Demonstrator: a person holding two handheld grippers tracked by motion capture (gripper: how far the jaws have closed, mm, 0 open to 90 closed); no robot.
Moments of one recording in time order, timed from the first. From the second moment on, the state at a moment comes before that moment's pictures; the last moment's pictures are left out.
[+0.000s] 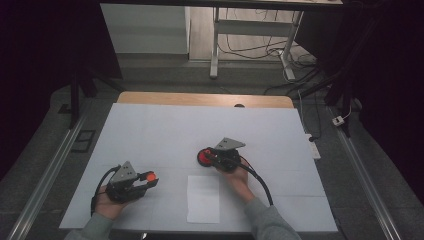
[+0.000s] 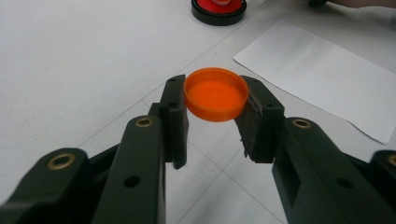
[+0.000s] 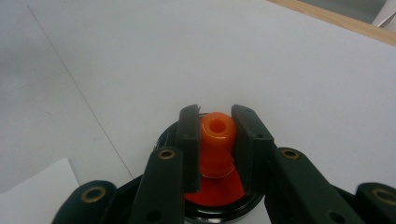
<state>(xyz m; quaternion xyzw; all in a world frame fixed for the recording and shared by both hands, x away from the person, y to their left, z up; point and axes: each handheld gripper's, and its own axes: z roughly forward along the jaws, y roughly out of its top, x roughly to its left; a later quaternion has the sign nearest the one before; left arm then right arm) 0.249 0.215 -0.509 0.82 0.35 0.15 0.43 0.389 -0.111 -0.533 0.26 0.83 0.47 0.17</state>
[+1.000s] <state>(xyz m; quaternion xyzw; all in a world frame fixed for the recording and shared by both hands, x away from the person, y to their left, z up) 0.250 0.216 -0.510 0.82 0.35 0.15 0.43 0.389 -0.123 -0.501 0.27 0.80 0.51 0.16</state>
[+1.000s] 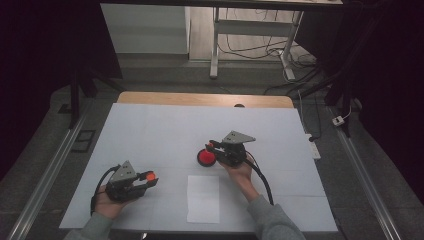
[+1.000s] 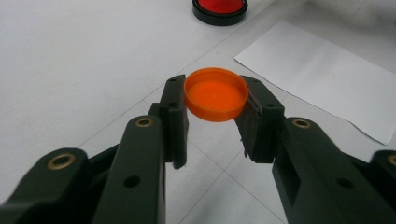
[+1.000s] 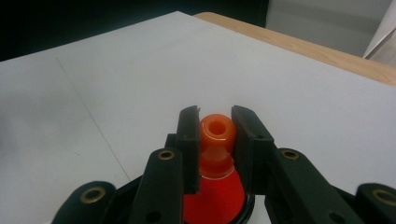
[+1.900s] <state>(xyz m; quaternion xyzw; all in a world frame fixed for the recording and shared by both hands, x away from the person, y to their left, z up) 0.251 0.217 -0.511 0.82 0.35 0.14 0.43 0.396 -0.113 -0.526 0.27 0.83 0.47 0.14</state>
